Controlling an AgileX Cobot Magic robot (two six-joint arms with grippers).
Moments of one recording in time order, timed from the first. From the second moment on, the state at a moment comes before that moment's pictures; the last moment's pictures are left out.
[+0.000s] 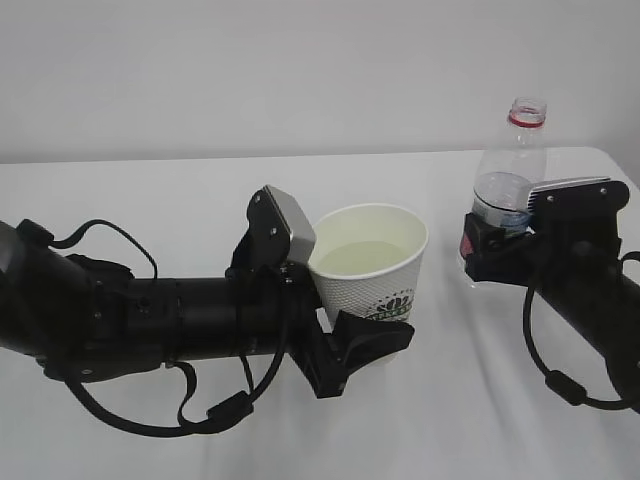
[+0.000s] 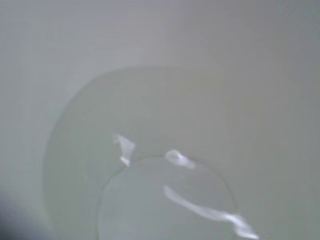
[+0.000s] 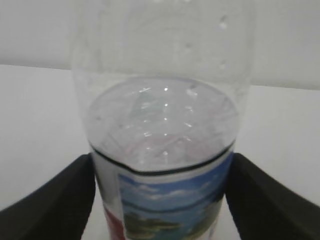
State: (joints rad) left arm -0.67 1.99 -0.80 0.76 -0.94 -0.47; right arm 0.25 2.00 -0.55 0.11 -1.14 -0.08
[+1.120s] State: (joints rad) left arm -0.67 1.99 -0.80 0.68 -0.94 -0.47; right arm 0.25 1.65 -0.28 0.03 -1.14 -0.08
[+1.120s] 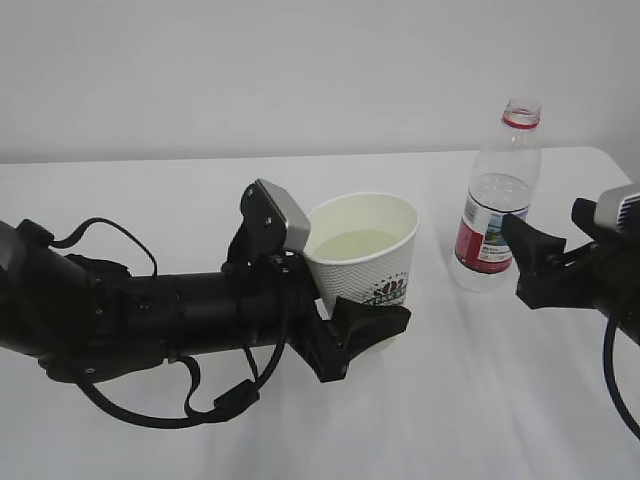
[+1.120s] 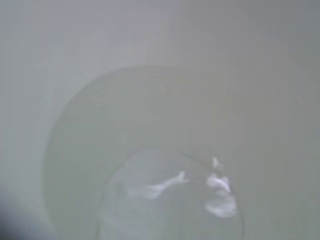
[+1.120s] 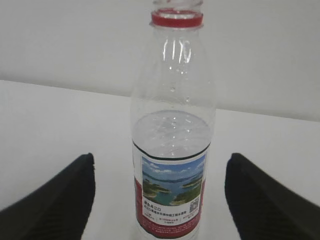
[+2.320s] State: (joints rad) left arm -0.44 2.00 -0.67 0.54 -1.10 -0.29; right arm 0.25 1.64 -0.24 0.01 -1.14 -0.07
